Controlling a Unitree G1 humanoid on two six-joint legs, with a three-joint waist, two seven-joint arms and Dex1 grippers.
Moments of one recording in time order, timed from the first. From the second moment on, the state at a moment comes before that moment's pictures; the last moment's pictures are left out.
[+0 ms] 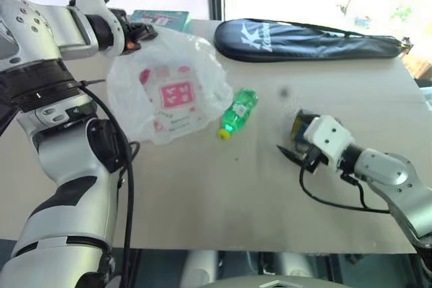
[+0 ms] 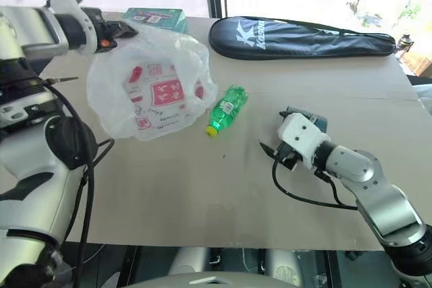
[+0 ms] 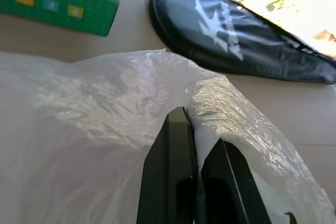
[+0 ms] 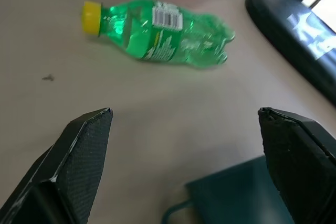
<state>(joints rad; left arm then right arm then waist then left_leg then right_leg) -1.24 0.62 0.42 0.28 -0.32 1.61 -0.33 -0.15 -0.74 0.14 -0.66 0.26 0.61 0.53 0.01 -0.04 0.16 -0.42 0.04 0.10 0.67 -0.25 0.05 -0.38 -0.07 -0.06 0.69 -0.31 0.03</state>
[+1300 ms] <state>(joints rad) -1.01 0.67 0.40 0.24 -0.34 1.17 -0.15 -0.97 0.14 -0.17 0.21 0.35 1.22 -0.14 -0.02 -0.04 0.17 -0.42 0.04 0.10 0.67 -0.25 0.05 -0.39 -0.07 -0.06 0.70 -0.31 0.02</state>
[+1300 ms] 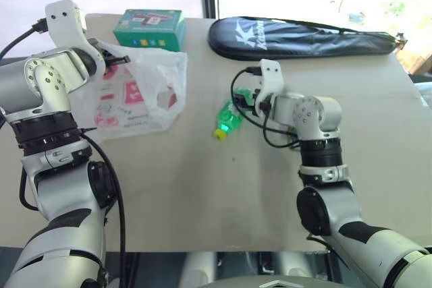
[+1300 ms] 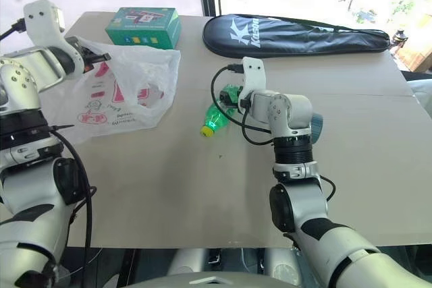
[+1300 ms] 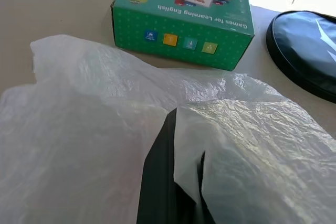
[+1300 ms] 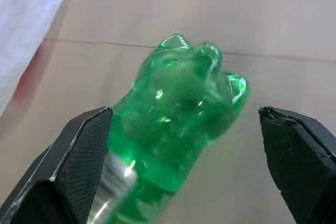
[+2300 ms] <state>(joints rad) -0.99 0.62 0.39 0.20 -0.36 1.17 -0.15 -1.08 0.04 0.13 0.43 0.38 1.22 0.13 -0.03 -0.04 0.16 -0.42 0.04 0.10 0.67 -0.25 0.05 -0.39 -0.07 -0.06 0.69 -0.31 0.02</state>
